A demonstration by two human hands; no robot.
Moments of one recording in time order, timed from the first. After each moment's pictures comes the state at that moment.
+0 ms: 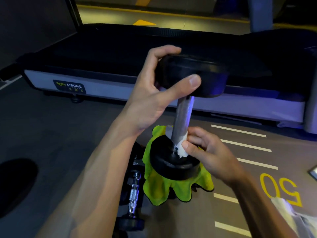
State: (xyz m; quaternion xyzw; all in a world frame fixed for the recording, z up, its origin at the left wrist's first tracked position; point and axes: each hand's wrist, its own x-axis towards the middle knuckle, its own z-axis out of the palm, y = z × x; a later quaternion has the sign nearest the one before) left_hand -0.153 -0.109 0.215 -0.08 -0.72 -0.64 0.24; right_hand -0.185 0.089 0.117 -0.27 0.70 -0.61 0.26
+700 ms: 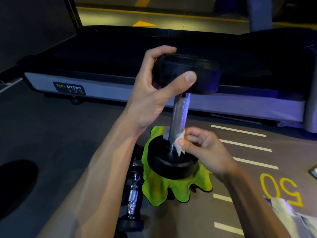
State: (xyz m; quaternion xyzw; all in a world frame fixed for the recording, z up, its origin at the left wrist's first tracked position) left_hand -0.164 -0.103 0.212 -0.07 -0.71 -0.65 0.27; right_hand -0.191 0.082 0.122 -0.22 0.69 -0.64 0.26
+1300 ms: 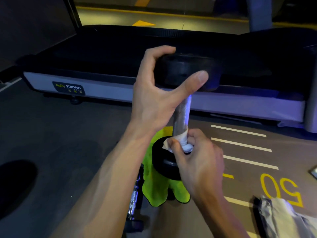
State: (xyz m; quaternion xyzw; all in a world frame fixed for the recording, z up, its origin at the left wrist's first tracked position) left_hand -0.161 -0.086 0.211 -0.01 -0.73 -0.58 0.36; right_hand -0.132 0.052 0.136 -0.13 0.90 -0.40 -0.08
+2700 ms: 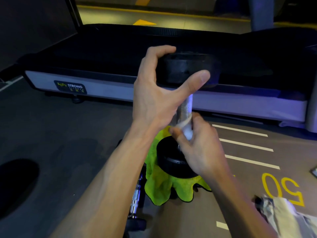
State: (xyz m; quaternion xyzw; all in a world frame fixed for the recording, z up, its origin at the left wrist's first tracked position) left_hand -0.157 -0.091 0.212 0.03 -0.75 -0.53 0.38; right_hand -0.162 0.047 0.156 -0.19 0.87 -0.45 0.04
